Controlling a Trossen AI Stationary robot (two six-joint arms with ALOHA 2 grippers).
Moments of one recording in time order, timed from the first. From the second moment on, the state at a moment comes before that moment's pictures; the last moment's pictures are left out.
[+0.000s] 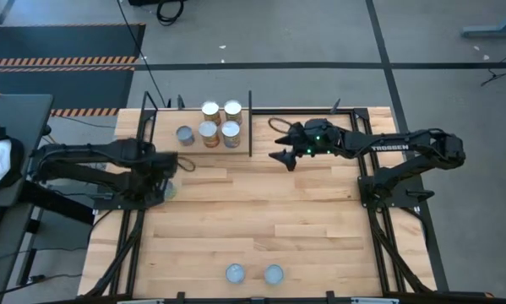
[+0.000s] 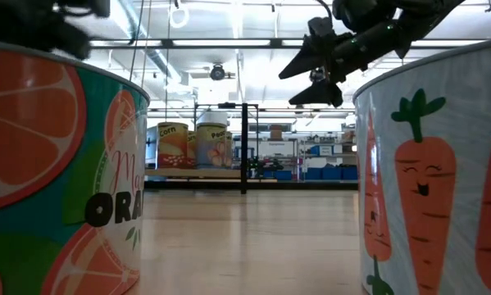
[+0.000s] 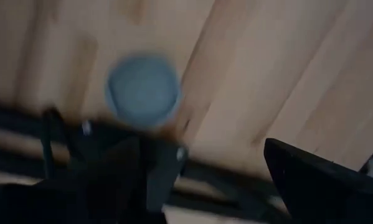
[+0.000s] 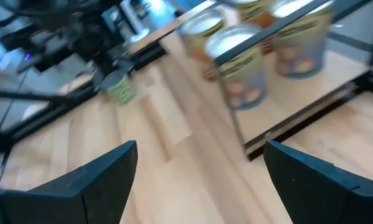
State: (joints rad) left arm 0.08 0.97 0.88 -1.44 0.14 -0.31; right arm -0.29 1.28 0.75 0.11 -0.09 0.37
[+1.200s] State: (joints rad) left arm 0.18 1.48 0.78 -1.30 0.02 -0.19; right arm -0.07 1.25 0.75 -0.10 -0.42 0.34
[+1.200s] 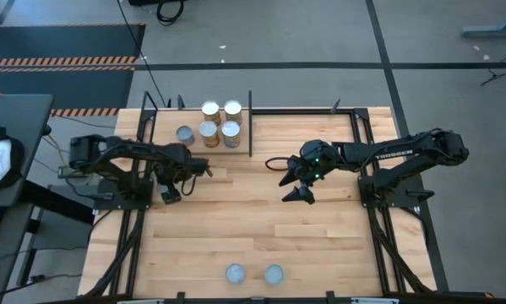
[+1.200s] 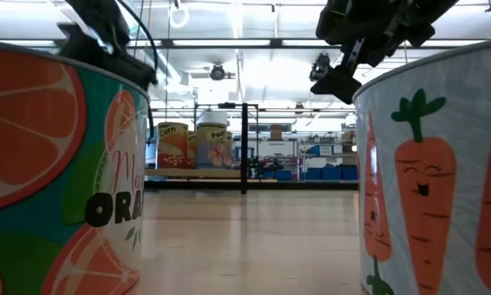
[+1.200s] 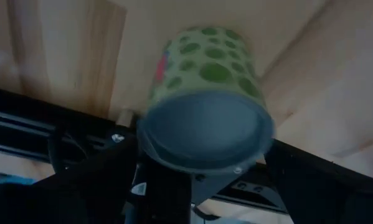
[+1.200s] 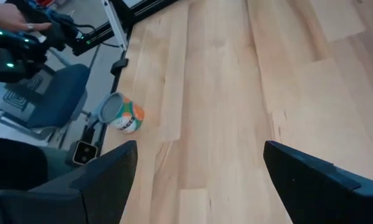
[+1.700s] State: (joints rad) left arm 0.20 1.62 0.78 -1.22 0.04 -0.17; right arm -0.08 1.25 0.75 -0.12 -0.50 0.36
